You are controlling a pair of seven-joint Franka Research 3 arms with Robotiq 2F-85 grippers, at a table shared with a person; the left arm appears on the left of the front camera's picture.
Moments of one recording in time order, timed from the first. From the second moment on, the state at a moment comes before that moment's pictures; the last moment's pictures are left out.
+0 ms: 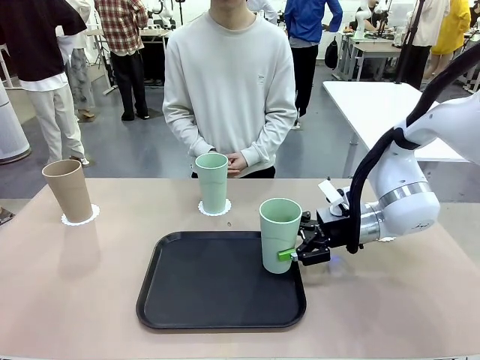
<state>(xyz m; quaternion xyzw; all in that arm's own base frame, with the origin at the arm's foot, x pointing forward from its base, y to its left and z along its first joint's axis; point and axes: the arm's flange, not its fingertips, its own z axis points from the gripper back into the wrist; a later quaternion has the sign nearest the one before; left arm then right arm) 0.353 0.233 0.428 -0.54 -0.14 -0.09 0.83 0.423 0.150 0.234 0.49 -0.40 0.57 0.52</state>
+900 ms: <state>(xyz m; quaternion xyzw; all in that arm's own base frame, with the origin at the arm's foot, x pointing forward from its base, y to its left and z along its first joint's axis) 0.353 0.233 0.428 -0.54 -0.14 -0.09 0.83 0.377 0.118 0.427 0.43 -0.44 0.54 0.56</state>
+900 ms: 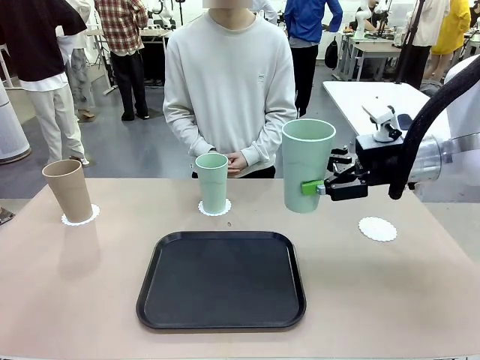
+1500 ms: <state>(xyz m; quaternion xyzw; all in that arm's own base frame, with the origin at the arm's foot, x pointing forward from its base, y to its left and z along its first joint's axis) 0.353 0.233 0.428 -0.54 -0.14 -0.09 0.83 0.390 0.031 0.425 0.42 -0.49 0.49 0.58</state>
